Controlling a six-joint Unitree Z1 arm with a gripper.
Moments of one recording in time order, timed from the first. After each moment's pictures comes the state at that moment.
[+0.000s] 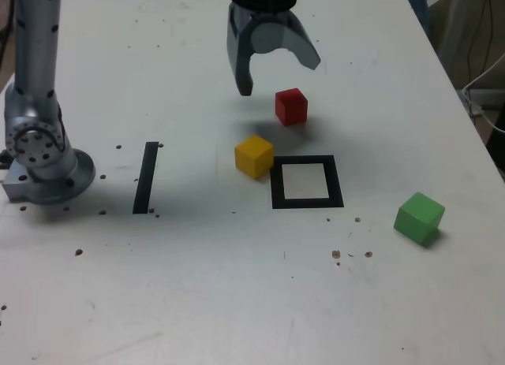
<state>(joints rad) 0.34 1.93 -1.50 1.25 0.05 0.14</state>
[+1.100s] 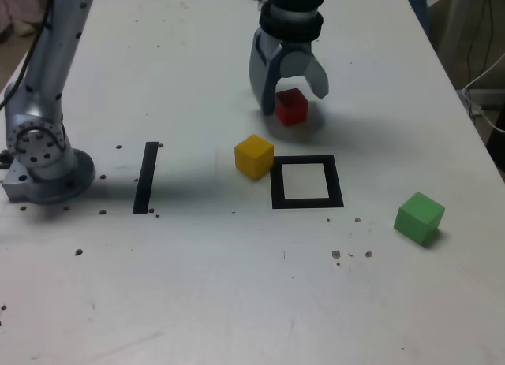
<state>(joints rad) 0.37 2.12 -1.57 1.20 0.06 0.09</state>
